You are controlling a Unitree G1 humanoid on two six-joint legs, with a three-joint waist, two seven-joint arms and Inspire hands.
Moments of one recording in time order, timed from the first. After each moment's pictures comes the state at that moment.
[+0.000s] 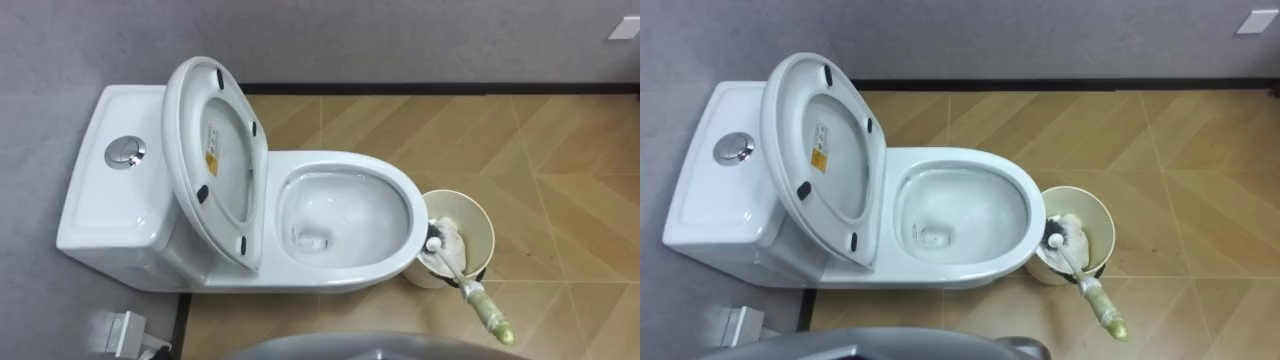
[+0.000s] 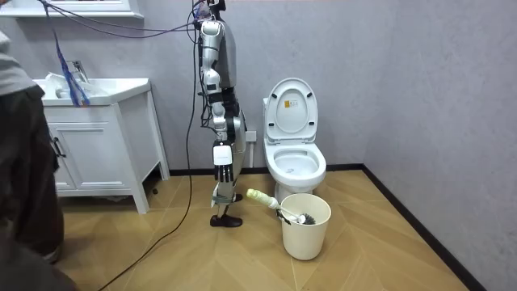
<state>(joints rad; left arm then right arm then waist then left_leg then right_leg) 0.19 0.17 0.07 1.12 0.47 0.16 0.11 0.20 -0.22 -0.02 1.24 -0.13 0.14 -0.07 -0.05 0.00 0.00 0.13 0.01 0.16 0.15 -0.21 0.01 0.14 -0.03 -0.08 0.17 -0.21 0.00</state>
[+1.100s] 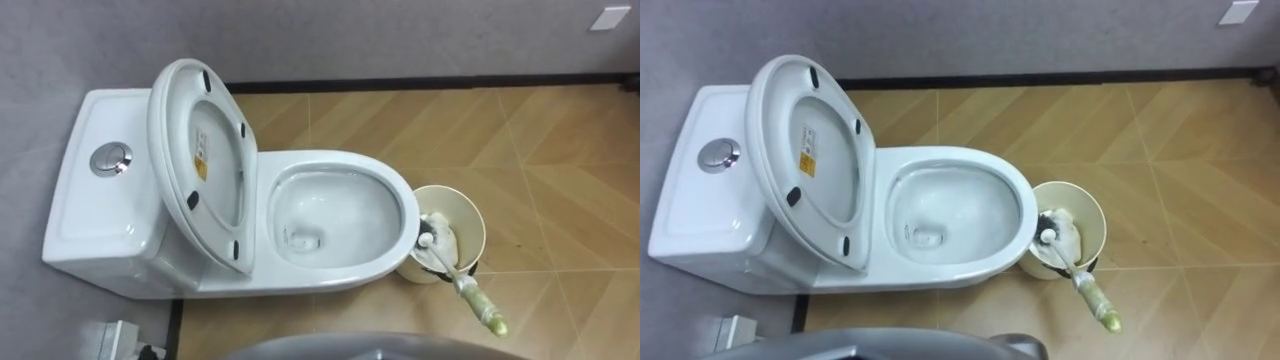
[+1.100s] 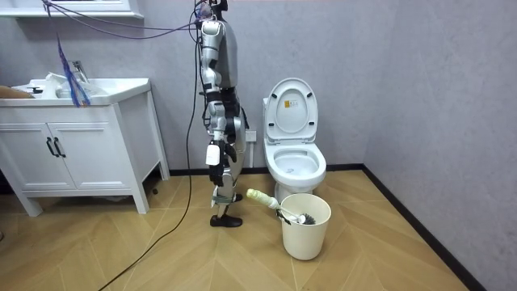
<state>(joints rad) 0.21 0.18 0.15 1.10 0.47 0.14 0.18 0.19 -0.20 -0.35 1.19 0.37 0.08 -0.29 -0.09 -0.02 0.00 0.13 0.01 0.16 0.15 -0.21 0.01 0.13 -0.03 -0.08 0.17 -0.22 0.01</state>
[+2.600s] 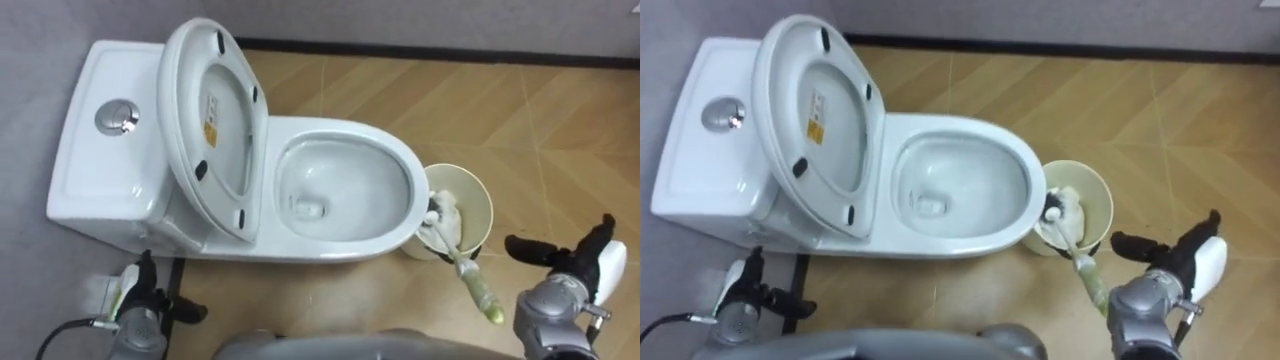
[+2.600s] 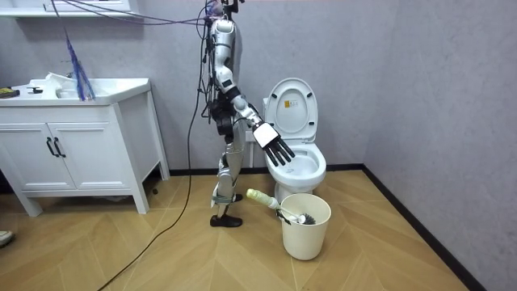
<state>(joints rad) 0.09 0.23 0.05 0.95 0.34 -0.06 0.25 0.03 -0.27 -0.06 0.91 0.04 -0.16 -0.64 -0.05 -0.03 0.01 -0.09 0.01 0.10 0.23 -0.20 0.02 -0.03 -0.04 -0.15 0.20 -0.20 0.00</state>
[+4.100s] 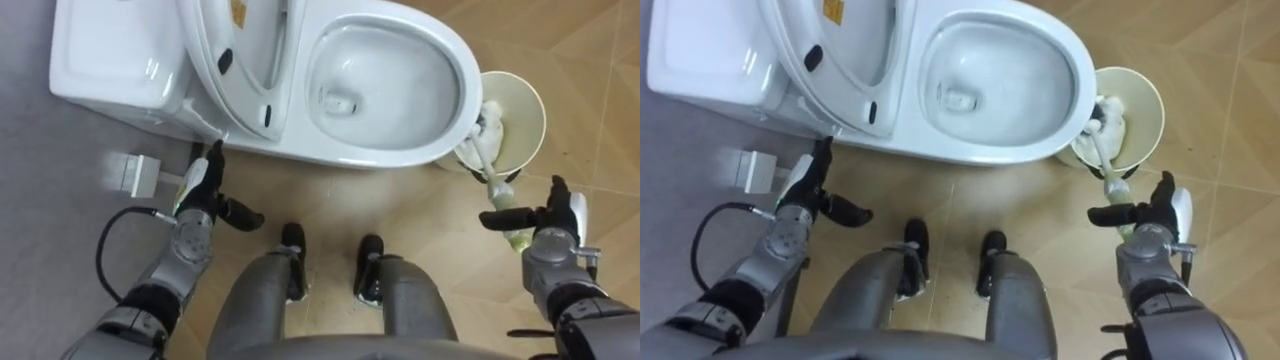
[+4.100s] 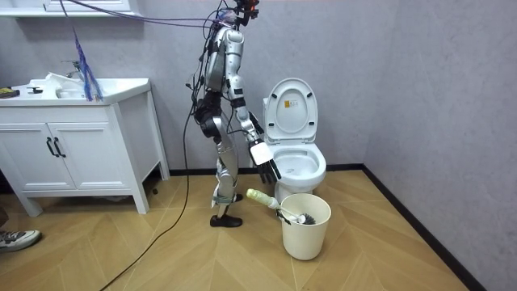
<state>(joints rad) -0.18 0.22 -0.30 0.94 0.24 -0.14 0.26 -0.24 -0.35 0.12 1.24 0.16 -0.15 -0.40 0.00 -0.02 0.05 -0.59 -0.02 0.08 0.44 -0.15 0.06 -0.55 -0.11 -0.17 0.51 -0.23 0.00</state>
